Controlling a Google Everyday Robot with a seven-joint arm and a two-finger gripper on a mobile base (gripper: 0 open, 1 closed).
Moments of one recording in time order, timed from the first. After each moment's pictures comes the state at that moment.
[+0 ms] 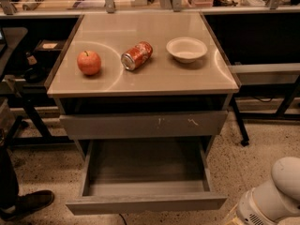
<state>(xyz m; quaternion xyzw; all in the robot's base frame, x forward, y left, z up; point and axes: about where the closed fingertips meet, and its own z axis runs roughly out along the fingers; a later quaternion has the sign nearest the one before) 0.289 -0.222 0.568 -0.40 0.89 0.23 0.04</state>
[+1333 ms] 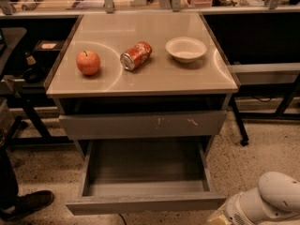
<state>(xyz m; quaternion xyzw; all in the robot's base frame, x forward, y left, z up) 0.322 -0.211 0.483 -0.36 0.89 0.25 0.10</state>
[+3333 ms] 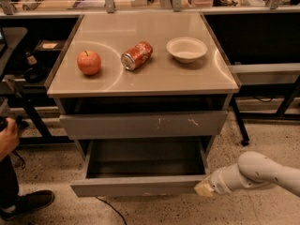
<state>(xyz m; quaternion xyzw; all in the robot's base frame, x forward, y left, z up) 0.449 -0.199 0.423 -0.35 0.89 0.25 0.16</state>
